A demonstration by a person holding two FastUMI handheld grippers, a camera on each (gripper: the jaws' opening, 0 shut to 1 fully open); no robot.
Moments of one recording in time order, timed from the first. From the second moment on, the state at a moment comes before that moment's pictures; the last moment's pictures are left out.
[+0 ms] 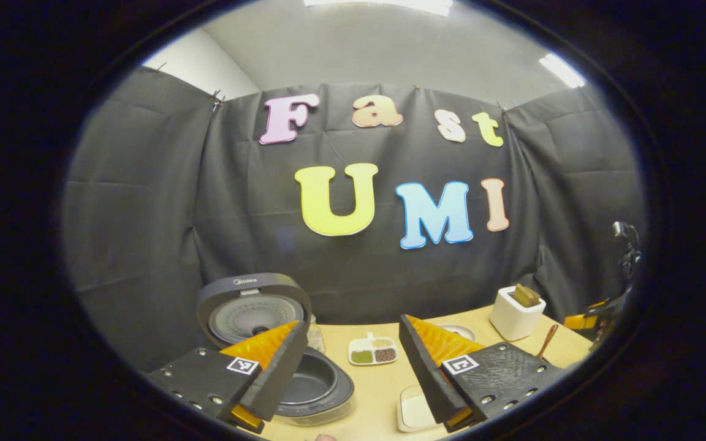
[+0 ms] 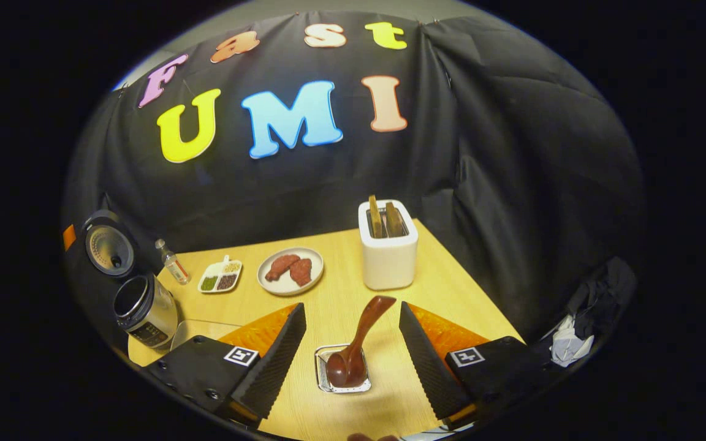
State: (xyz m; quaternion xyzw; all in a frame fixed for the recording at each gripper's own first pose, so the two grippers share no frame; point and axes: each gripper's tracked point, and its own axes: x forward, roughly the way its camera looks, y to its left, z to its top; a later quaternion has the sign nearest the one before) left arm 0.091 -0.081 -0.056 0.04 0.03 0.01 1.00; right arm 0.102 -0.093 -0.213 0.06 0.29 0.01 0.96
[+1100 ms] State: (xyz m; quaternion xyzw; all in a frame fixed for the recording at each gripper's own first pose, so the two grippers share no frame) left arm 0.042 -0.110 -0.118 0.02 0.12 0.16 0.98; right arm 0.173 -0.064 -0.349 0.21 0.45 0.12 0.86
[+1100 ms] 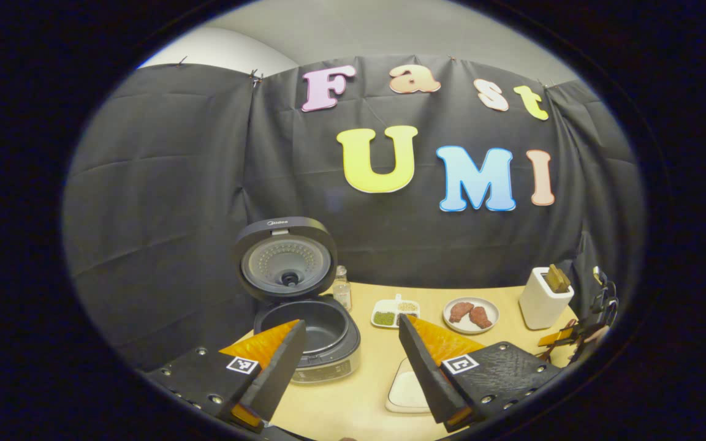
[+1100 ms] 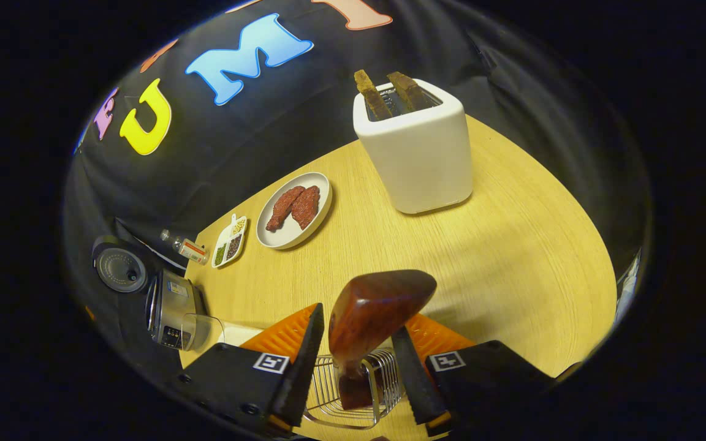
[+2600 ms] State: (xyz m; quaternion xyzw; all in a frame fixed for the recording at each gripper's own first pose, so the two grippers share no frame) left arm 0.042 -0.111 -0.125 0.02 0.10 0.05 0.99; right arm 0.118 -0.058 -0.242 0.17 0.34 0.07 0.92
